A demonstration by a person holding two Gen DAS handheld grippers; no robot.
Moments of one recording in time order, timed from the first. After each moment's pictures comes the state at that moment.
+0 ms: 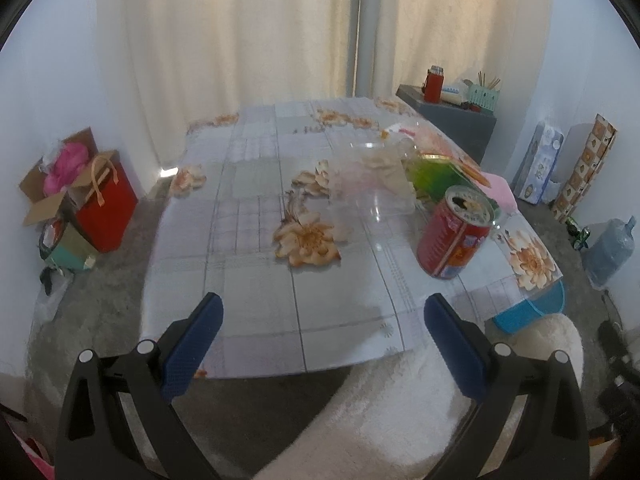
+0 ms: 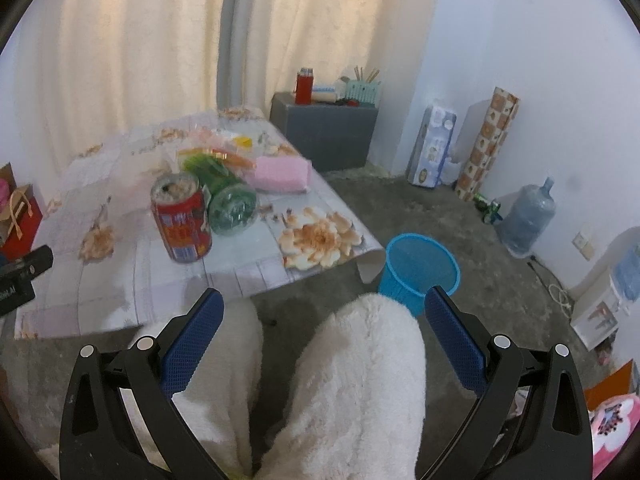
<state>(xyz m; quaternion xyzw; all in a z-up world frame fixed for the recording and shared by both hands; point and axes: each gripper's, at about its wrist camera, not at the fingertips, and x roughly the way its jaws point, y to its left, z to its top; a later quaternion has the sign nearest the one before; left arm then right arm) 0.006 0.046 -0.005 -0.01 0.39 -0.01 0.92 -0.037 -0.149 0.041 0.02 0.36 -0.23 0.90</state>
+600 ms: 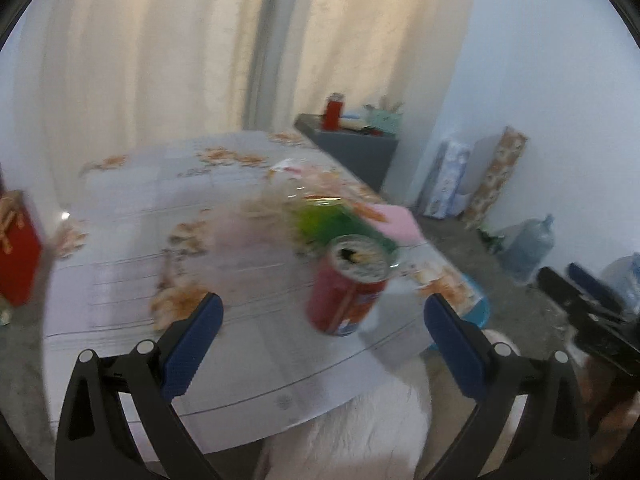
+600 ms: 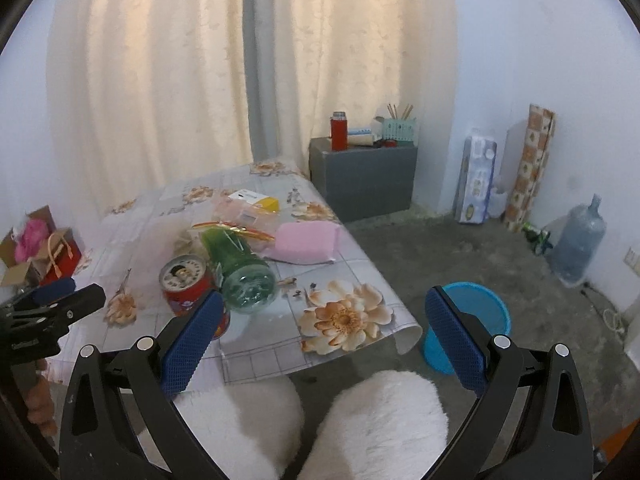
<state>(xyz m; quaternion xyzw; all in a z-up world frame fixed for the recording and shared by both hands) 0.052 0.009 -0.002 -0.05 0.33 -0.21 0.92 0.006 -0.205 0.050 0.07 0.29 -0.14 0.95</state>
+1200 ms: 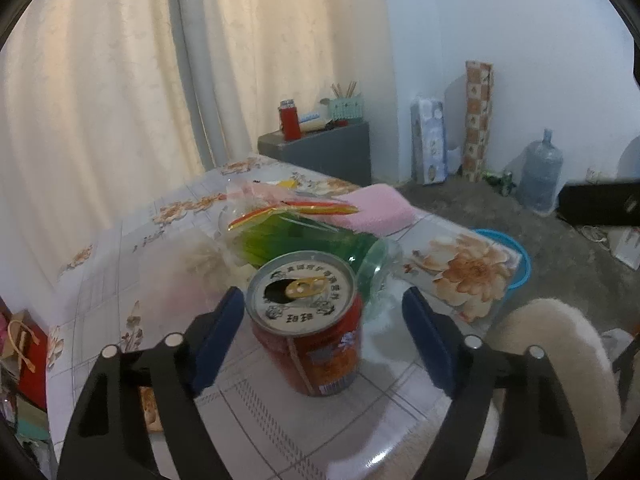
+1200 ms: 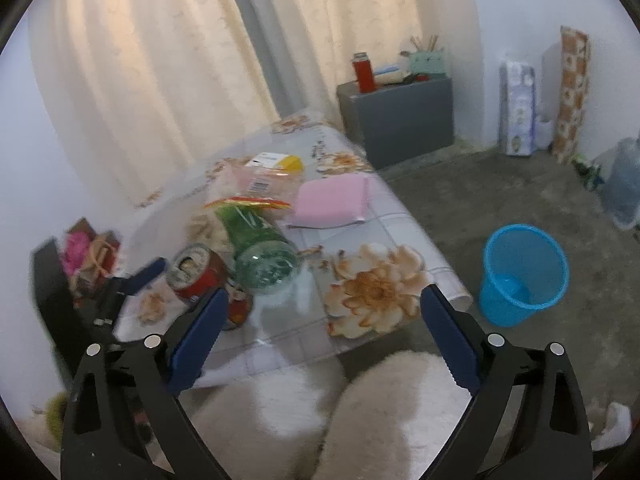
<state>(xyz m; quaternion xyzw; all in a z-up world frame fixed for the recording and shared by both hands) 0.091 -0.084 -0.050 0.13 0.27 -0.22 0.93 0.043 -0.247 0.029 0.17 0.37 -0.05 0.91</state>
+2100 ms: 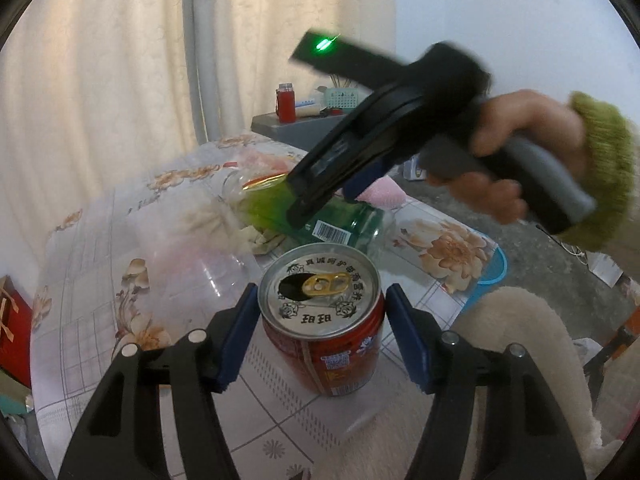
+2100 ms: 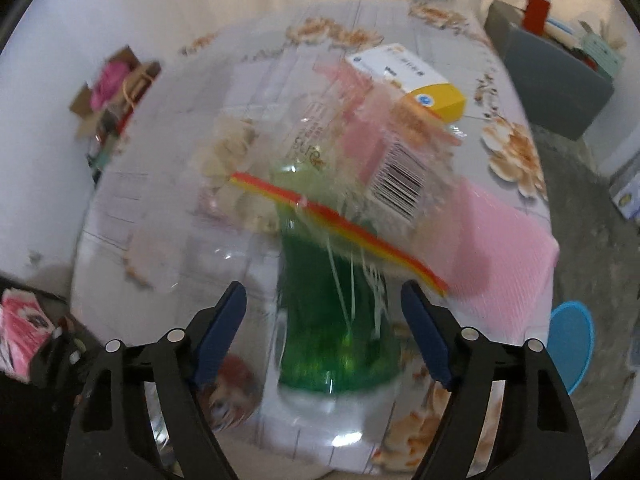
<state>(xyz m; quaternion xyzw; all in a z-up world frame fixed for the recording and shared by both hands) 0.073 -0.049 -0.048 0.08 0.31 -0.25 0.91 0.255 -0.164 -0.025 -0.01 0.59 0.15 0.79</state>
